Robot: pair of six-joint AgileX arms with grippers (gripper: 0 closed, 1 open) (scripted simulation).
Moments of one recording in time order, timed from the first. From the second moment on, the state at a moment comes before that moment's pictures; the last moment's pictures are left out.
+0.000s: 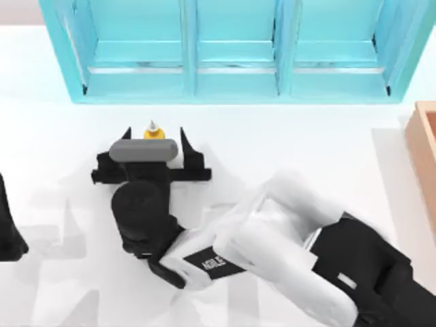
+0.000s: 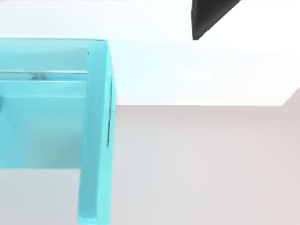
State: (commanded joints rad) left arm 0.00 0.00 0.00 0.00 0.00 0.00; right arm 0.97 2.83 1.76 1.06 1.01 -0.01
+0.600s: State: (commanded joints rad) left arm 0.00 0.00 0.00 0.00 0.00 0.00; right arm 0.97 2.83 1.76 1.06 1.01 -0.01
